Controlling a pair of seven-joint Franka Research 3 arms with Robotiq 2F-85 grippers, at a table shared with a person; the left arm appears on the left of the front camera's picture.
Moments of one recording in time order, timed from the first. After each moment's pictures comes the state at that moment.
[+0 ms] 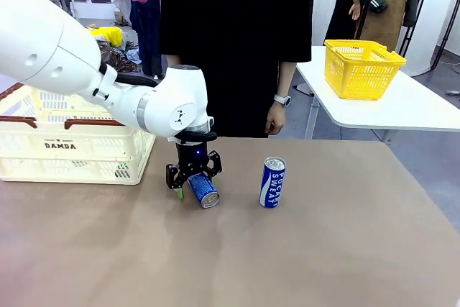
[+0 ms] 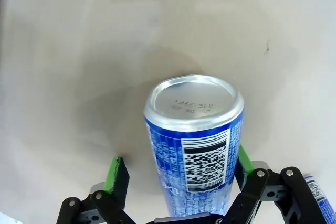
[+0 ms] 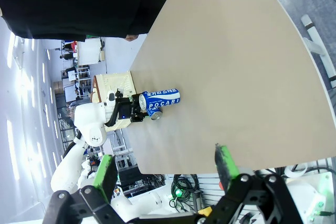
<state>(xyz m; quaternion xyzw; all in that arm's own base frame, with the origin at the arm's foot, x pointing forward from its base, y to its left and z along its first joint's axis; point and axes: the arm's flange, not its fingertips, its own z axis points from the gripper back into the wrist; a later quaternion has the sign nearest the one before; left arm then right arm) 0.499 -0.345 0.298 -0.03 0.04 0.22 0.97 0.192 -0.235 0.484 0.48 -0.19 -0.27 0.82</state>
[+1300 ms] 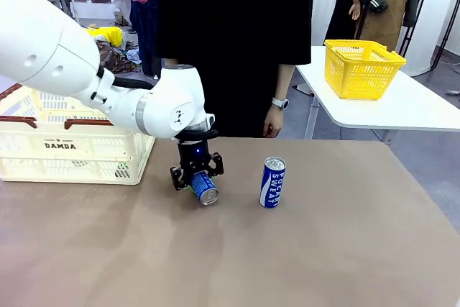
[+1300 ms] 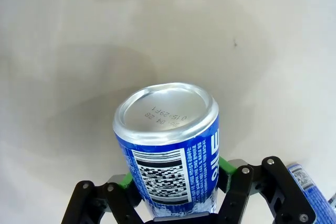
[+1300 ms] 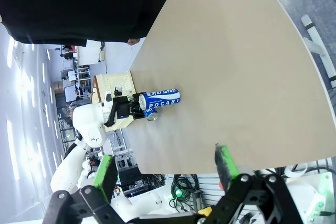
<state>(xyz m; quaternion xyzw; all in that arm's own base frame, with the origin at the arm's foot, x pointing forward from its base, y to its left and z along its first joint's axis) 0.502 -0.345 0.306 -0.07 0.03 0.19 0.98 0.192 -0.235 0.484 0.48 -0.19 -0.27 0.82</state>
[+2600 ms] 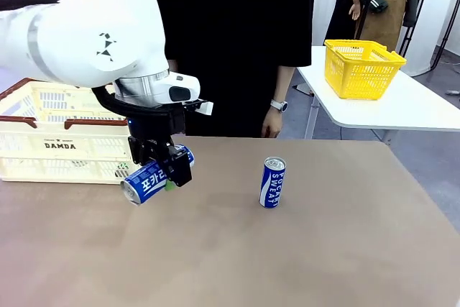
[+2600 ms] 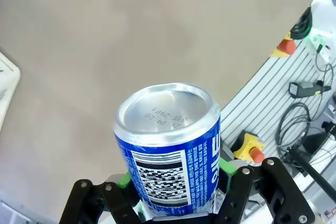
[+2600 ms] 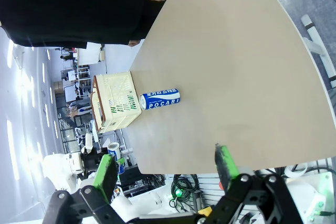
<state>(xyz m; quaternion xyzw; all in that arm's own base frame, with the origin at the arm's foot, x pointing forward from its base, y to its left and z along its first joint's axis) 0.326 -0.296 0.477 -0.07 0.03 -0.37 0.93 0.192 -0.235 0.484 0.48 -0.19 -0.27 0.82</state>
